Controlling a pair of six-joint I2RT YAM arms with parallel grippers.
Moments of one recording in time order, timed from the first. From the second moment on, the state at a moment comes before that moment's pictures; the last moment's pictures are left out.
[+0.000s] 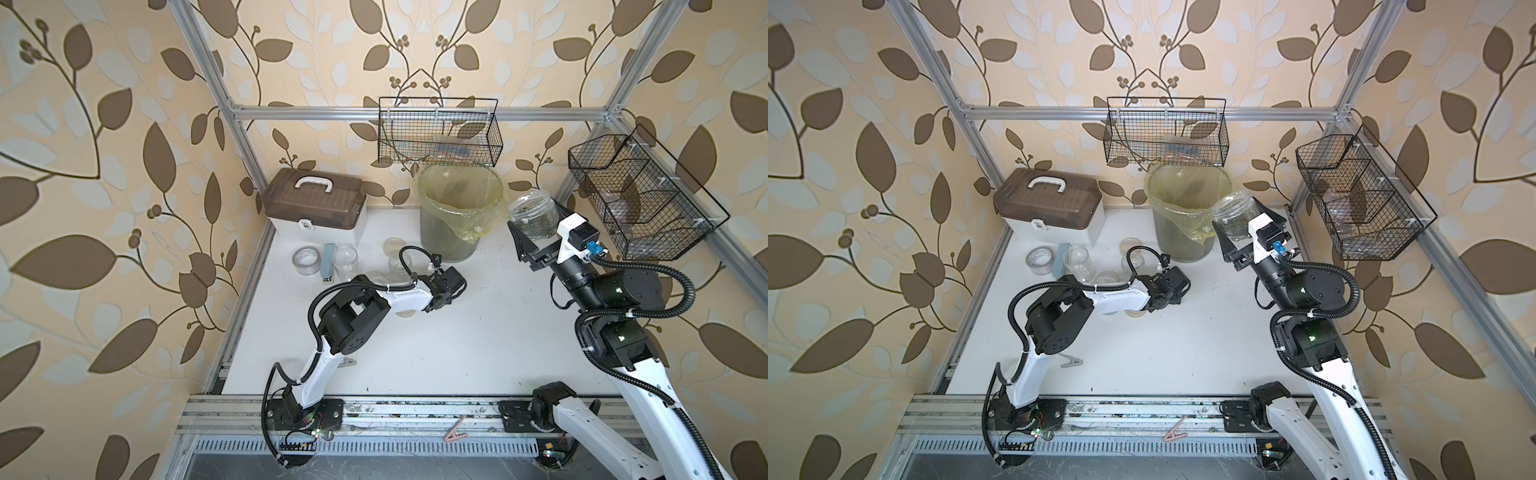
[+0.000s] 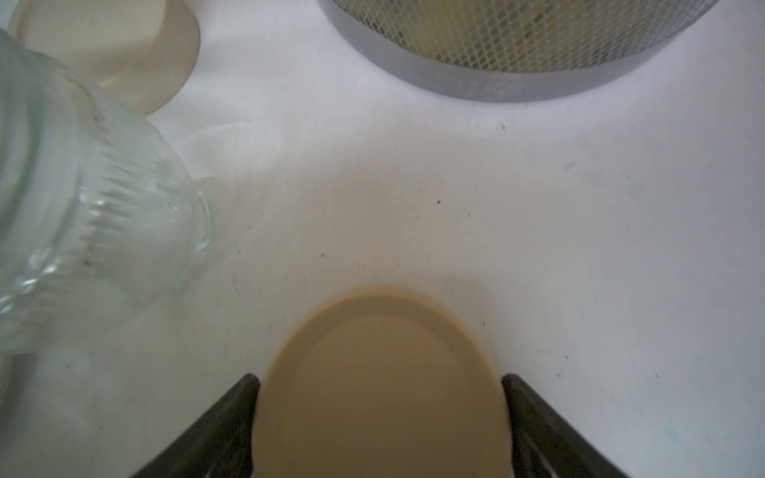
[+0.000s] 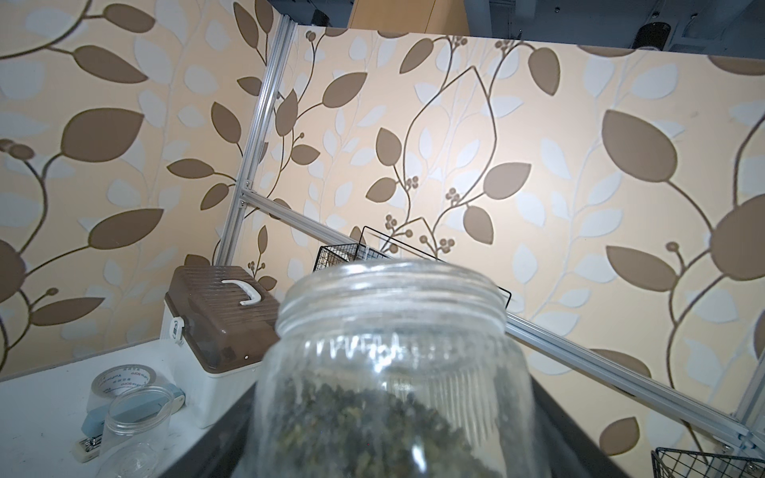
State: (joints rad) left arm -0.90 2.16 1.48 -0.37 -0.48 -0.68; right arm 0.25 0.75 0.97 0.14 -0.22 -0.24
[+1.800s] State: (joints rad) left arm -0.88 1.53 1.69 0.00 0.09 -0.73; right arm 0.27 0.87 1.02 0.31 -0.26 -0.07
